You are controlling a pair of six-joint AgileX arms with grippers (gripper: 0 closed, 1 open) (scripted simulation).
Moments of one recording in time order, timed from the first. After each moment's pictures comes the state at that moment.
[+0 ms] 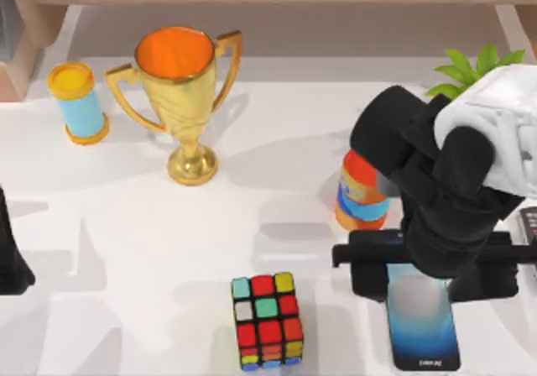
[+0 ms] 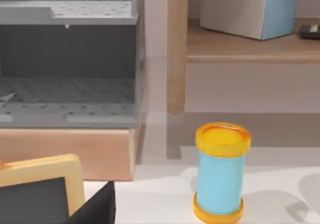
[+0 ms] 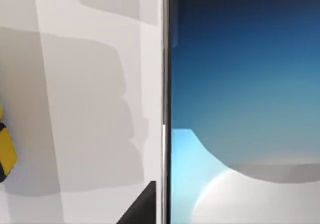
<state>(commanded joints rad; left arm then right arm) 0.00 0.00 0.00 0.00 0.00 0.00 0.73 1.66 1.13 -1.04 0.01 0.74</state>
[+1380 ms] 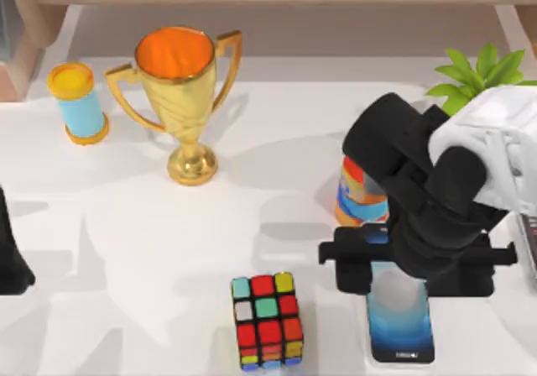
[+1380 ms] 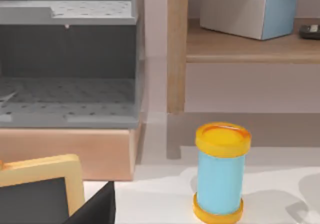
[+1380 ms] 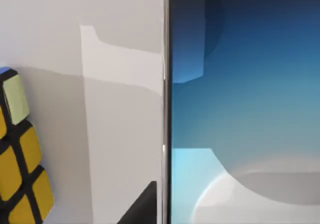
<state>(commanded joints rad) 0.00 0.00 0.00 0.00 0.00 0.00 0.73 1.68 1.08 -0.88 0.00 0.75</state>
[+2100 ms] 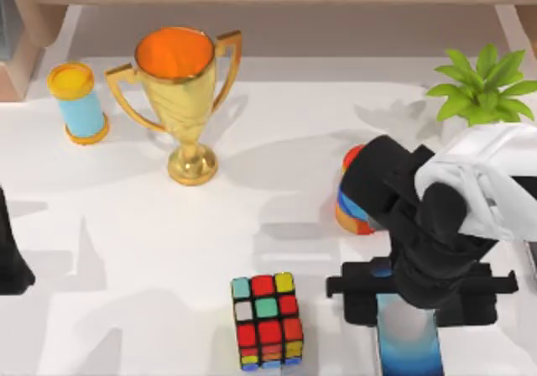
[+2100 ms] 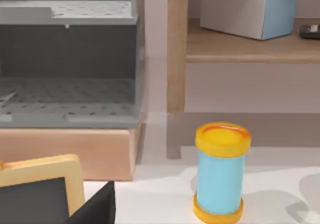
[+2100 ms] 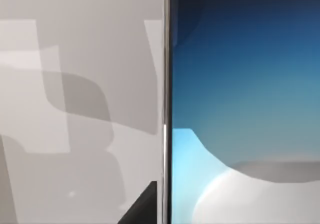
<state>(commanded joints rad) 0.00 0.00 0.00 0.00 0.00 0.00 0.73 1.75 1.00 -0.81 0.01 0.75</state>
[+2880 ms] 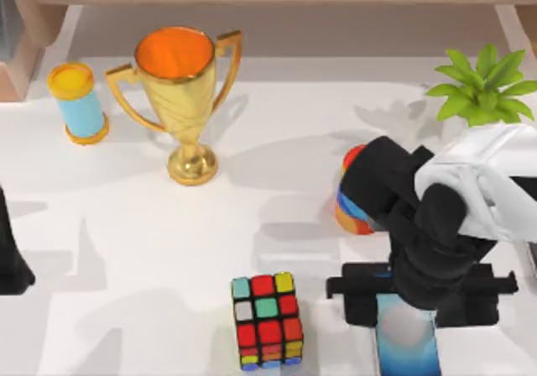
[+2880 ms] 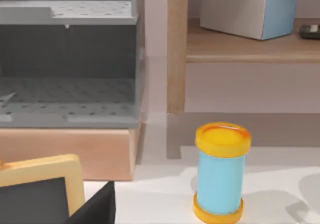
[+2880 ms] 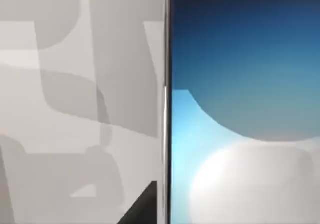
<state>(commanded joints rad) 0.00 0.00 0.00 0.00 0.00 0.00 0.73 1.75 1.00 -0.81 0.01 0.75</state>
